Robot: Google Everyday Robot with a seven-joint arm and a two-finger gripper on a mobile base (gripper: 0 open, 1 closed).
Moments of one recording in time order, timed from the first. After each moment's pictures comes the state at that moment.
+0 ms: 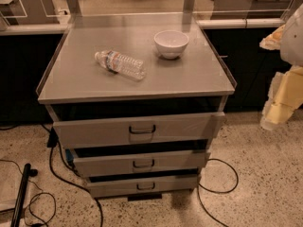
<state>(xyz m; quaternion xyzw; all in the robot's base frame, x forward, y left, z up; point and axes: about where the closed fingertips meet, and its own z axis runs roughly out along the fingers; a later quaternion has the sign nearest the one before) 0.438 -0.216 0.979 -0.60 0.78 -0.04 0.16</state>
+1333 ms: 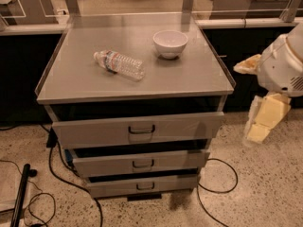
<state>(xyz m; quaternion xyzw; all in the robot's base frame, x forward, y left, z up) 0.442 -0.193 0.923 -0.64 0.74 0.04 0.19</state>
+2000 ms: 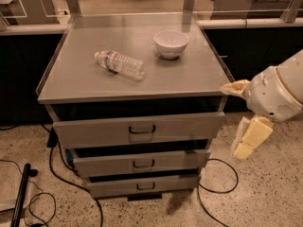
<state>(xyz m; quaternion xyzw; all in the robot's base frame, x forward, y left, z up) 0.436 -0.169 0.872 -0.64 0.72 0.14 0.24</state>
